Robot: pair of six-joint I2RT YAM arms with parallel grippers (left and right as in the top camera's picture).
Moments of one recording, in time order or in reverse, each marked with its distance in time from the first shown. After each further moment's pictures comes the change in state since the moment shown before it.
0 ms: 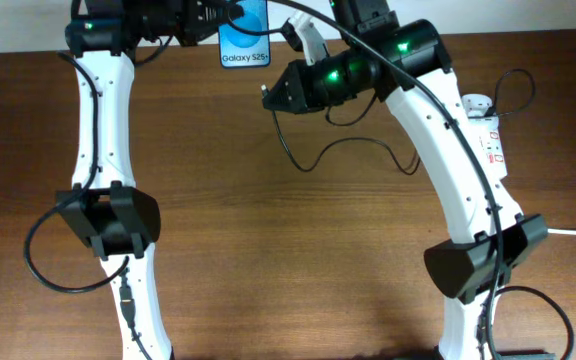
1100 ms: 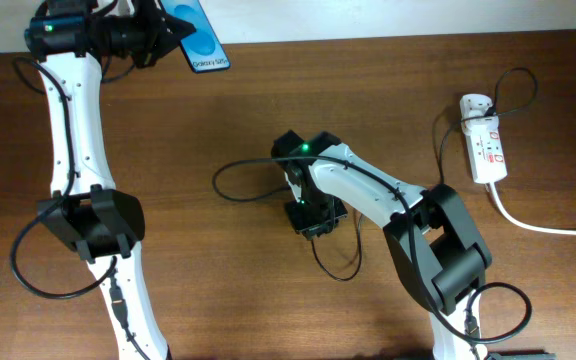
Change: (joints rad) left arm 0.099 0.002 0.048 -0.456 -0.626 0.140; right arm 0.218 0.030 -0.814 0.065 0.592 0.042
